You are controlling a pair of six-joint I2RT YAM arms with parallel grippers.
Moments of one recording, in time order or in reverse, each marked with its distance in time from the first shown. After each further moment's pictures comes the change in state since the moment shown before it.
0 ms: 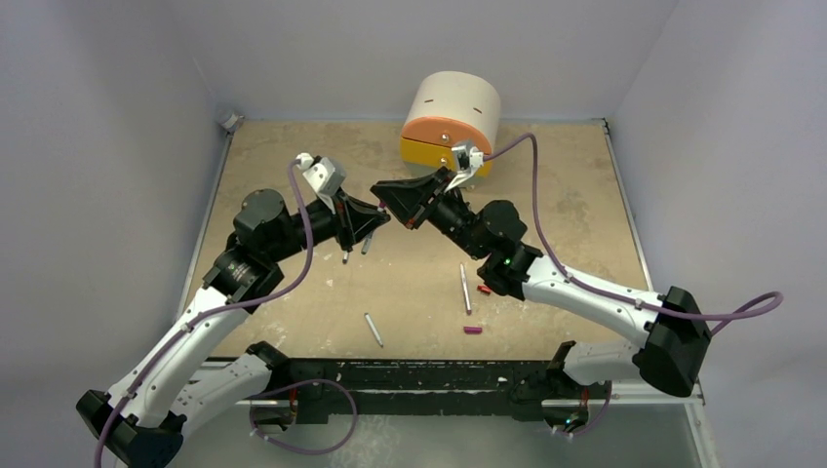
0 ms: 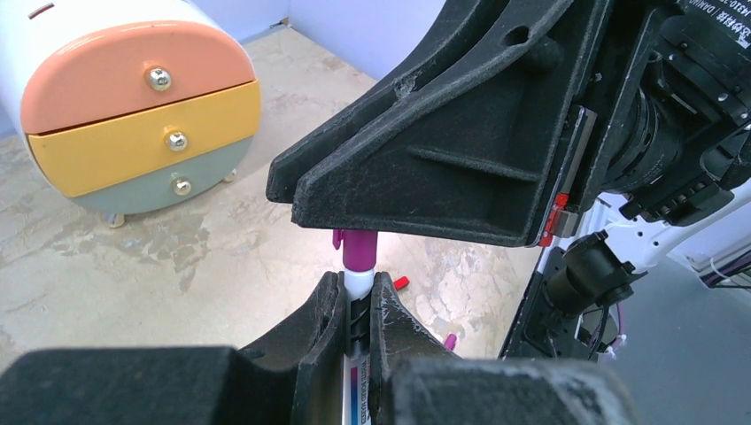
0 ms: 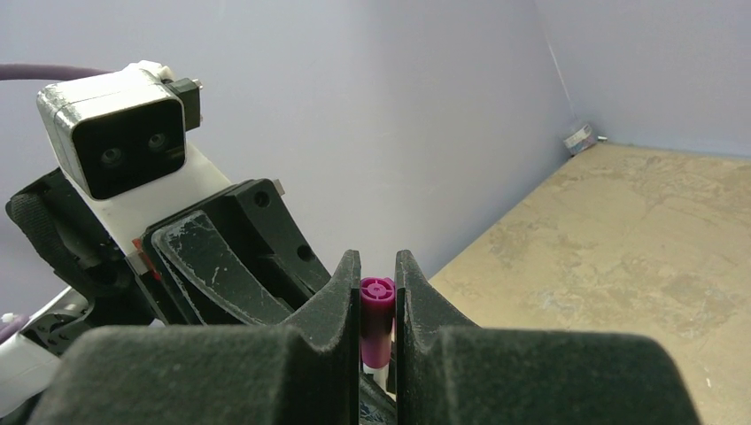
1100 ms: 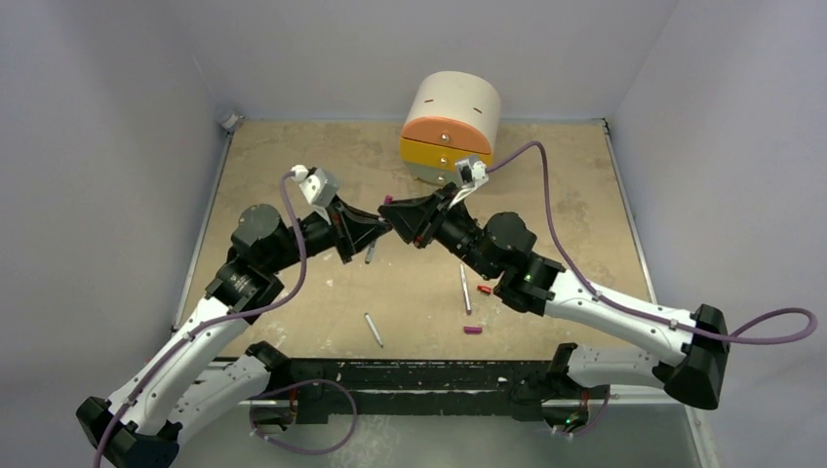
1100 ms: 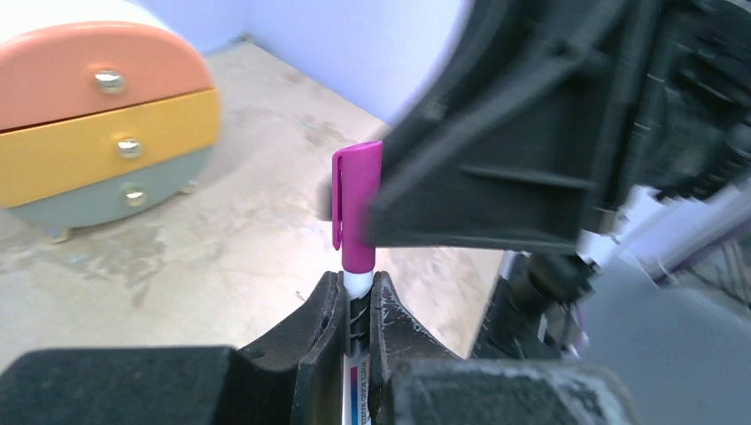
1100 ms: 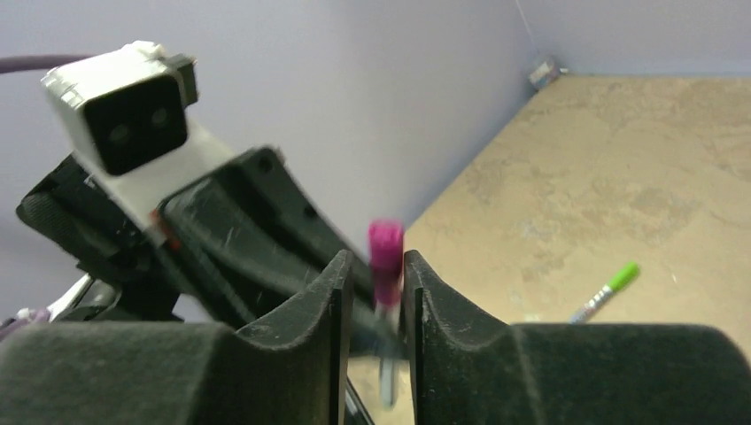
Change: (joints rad) left arm -0.015 -0.040 -0.069 0.066 0.079 -0.067; right arm 0.092 -0.122 0.012 -0.228 0.187 -0.001
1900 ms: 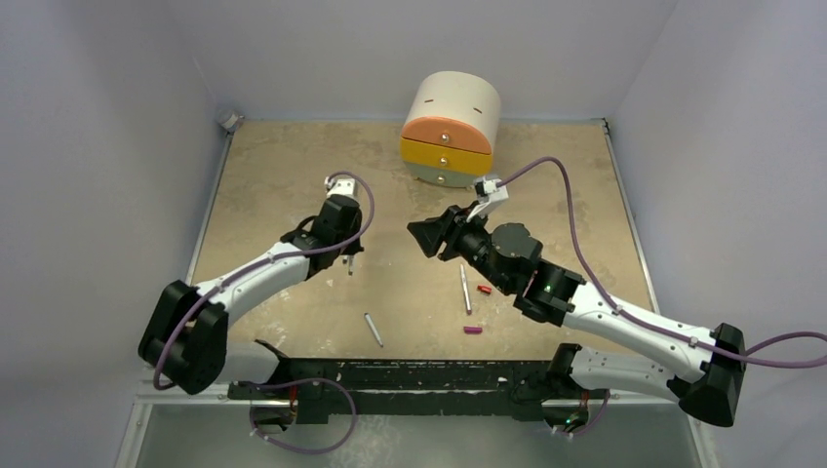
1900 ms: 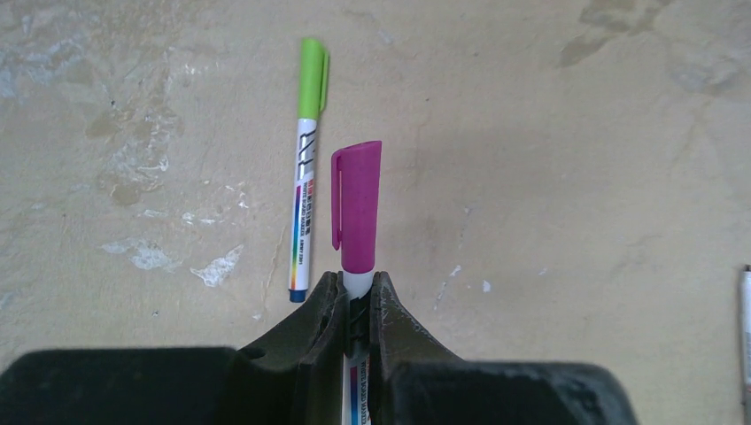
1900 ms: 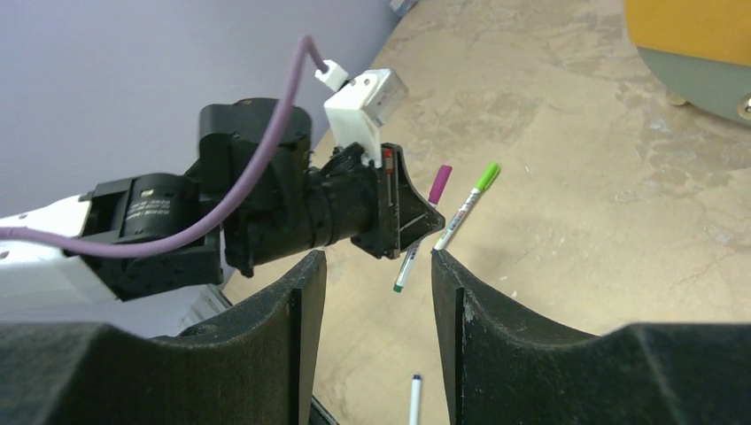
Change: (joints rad) left arm 0.023 0.489 -0.085 -0.201 -0.803 -0.138; right arm -0.030 -0.160 -0.110 -0.323 0.149 0.007
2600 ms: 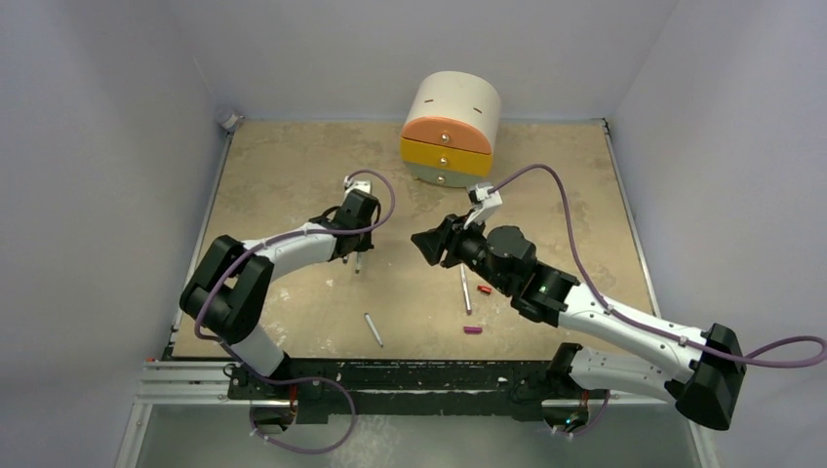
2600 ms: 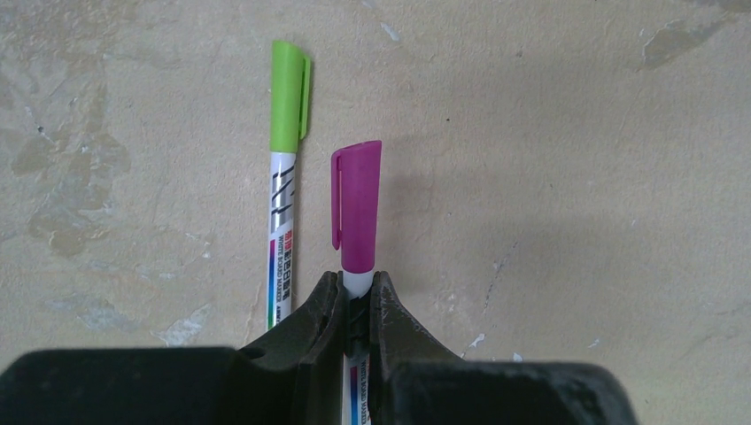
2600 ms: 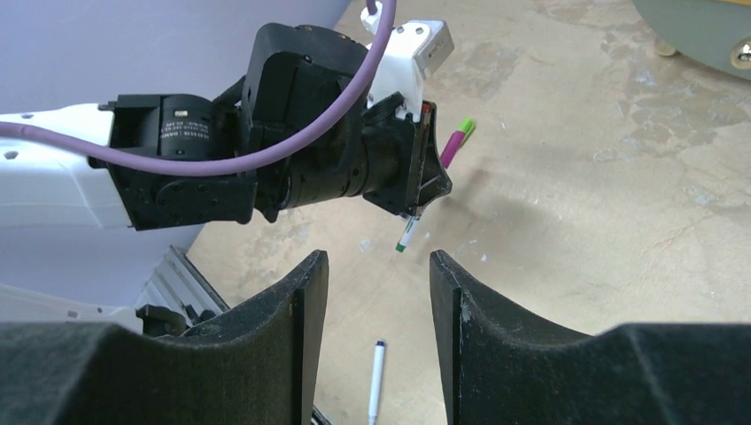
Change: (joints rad) left arm 0.000 0.310 0.113 0.034 -0.040 0.021; right arm -0.053 0.007 -0.089 0.009 -0.085 -0.018
